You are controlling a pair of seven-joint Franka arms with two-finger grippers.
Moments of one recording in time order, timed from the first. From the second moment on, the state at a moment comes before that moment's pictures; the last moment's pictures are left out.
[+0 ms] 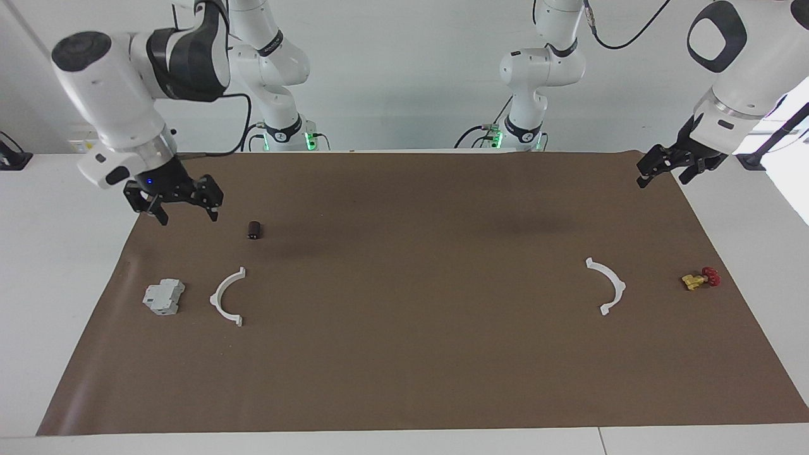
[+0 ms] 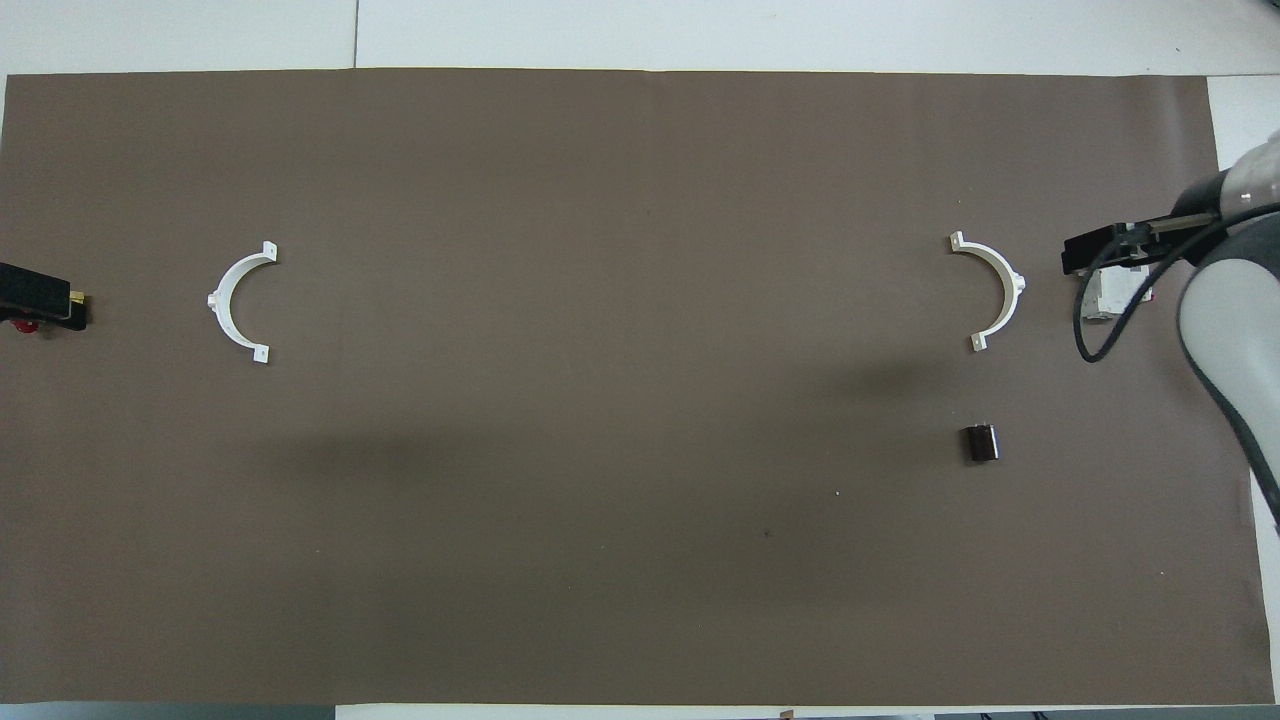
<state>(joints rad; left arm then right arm) -0.03 0.00 0.10 -1.65 -0.01 1.61 0.06 -0.07 0.14 0.02 -1.72 -0.01 1.93 -0.15</state>
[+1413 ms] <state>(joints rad) -0.03 0.00 0.10 -1.66 -0.01 1.63 0.06 -0.13 0.43 0.02 -1.87 -0.01 2.33 -0.36</state>
